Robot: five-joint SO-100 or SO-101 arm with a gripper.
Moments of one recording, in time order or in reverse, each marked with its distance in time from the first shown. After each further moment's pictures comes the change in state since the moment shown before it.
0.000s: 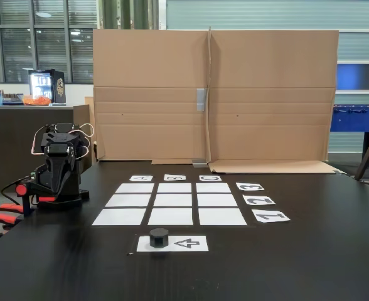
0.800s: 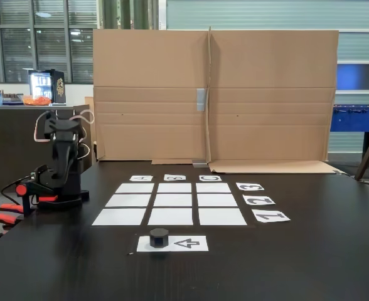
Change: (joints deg) arm -6.3 -21.6 -22.2 9.4 -3.3
